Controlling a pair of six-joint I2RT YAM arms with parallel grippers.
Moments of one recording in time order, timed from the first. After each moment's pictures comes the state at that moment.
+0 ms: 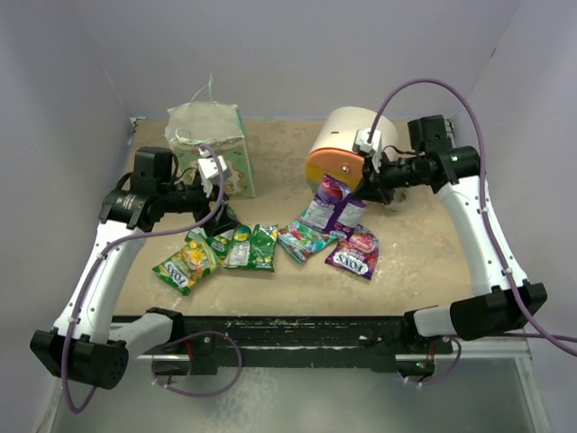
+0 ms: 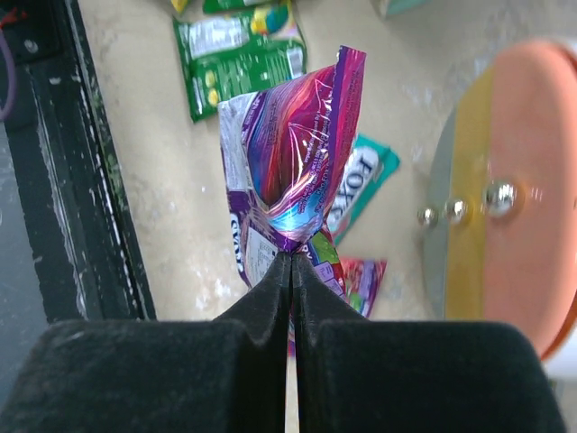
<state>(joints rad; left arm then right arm) -0.18 1.08 1.20 -0.88 0.81 0.47 0.16 1.37 1.58 -1.23 -0.82 -0.81</state>
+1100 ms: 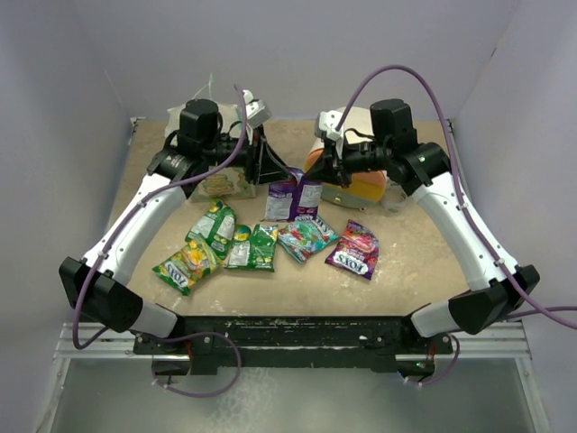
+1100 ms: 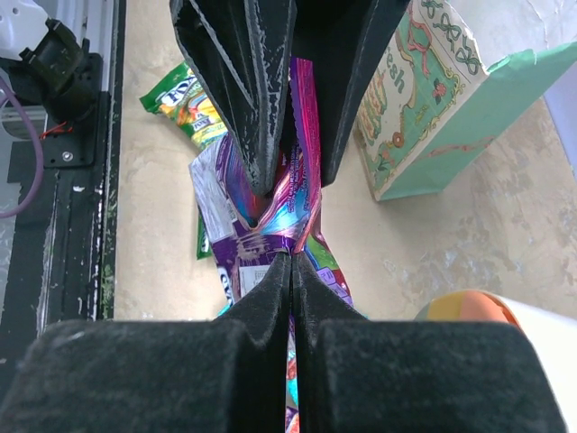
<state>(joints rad) -0.43 1.45 1.52 -0.40 0.98 -0.10 0.46 1.44 1.66 -0.77 -0.86 -0.53</state>
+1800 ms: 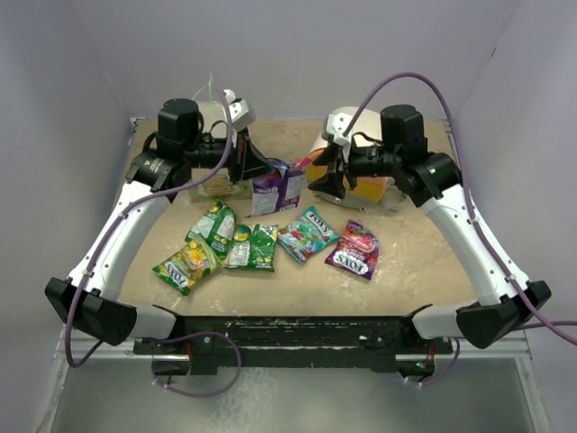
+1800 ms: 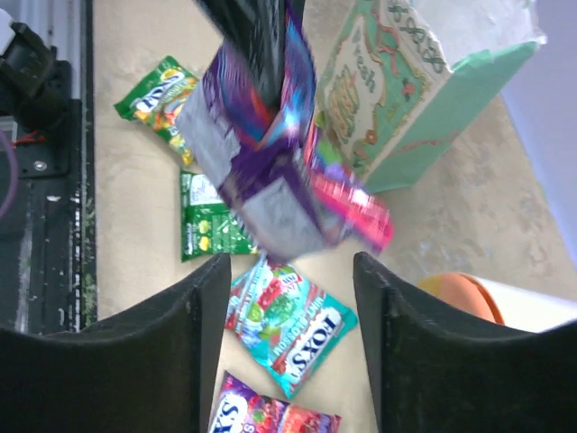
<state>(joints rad) -0.39 1.37 1.51 -0.49 0.95 0.03 0.47 1.36 1.59 -0.70 -0.79 -0.49</state>
